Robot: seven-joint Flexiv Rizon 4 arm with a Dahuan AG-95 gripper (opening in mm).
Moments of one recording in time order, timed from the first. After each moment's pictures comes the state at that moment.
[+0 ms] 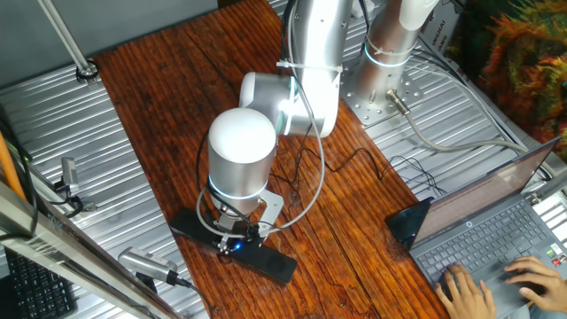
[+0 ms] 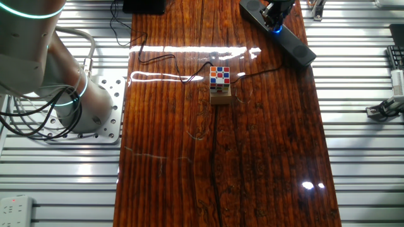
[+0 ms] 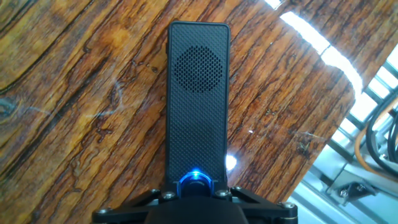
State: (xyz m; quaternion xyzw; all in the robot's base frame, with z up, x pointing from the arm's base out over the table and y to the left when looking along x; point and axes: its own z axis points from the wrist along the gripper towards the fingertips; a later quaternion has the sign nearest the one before) arm 0.593 0.265 0.070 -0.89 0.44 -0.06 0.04
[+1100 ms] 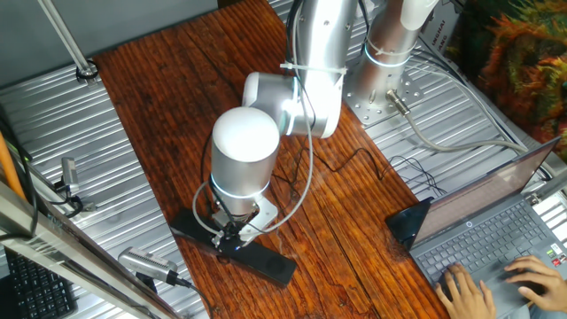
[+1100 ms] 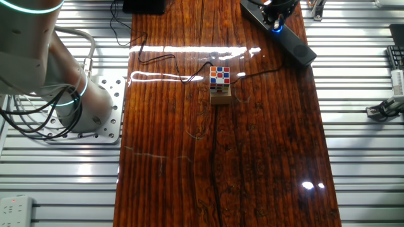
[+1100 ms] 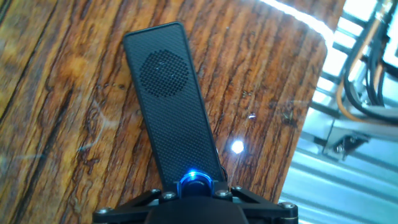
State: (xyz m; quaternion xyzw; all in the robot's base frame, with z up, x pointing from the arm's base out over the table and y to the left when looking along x) arm 0.594 0.266 0.071 -0.81 0.59 -0.06 0.06
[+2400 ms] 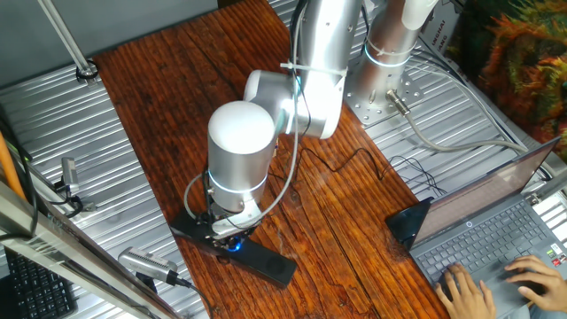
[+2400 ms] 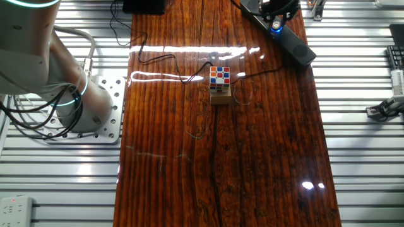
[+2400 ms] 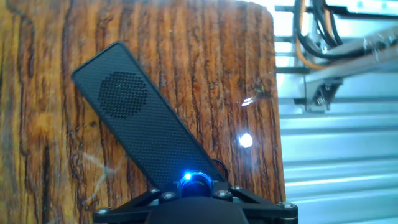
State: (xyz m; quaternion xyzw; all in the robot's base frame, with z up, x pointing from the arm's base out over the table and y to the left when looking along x) arm 0.593 0.266 0.071 -0.68 0.73 -0.03 0.07
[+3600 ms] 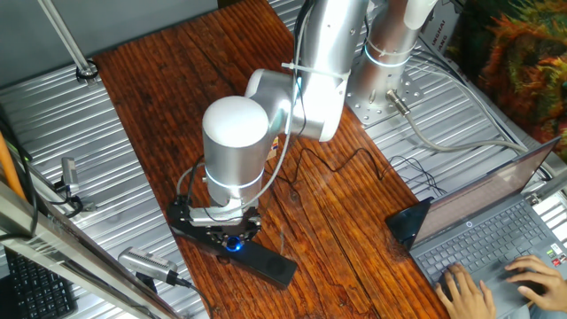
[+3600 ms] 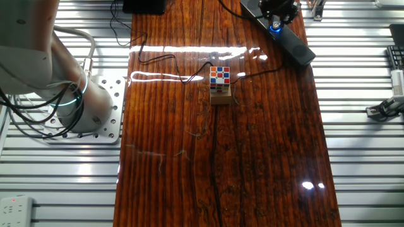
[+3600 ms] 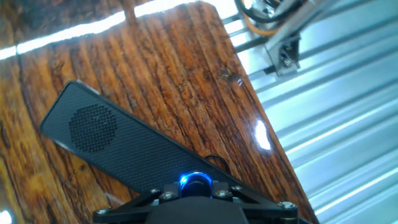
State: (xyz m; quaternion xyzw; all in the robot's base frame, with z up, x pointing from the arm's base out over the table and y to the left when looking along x) arm 0.592 0.266 0.071 -0.52 0.85 0.00 0.08
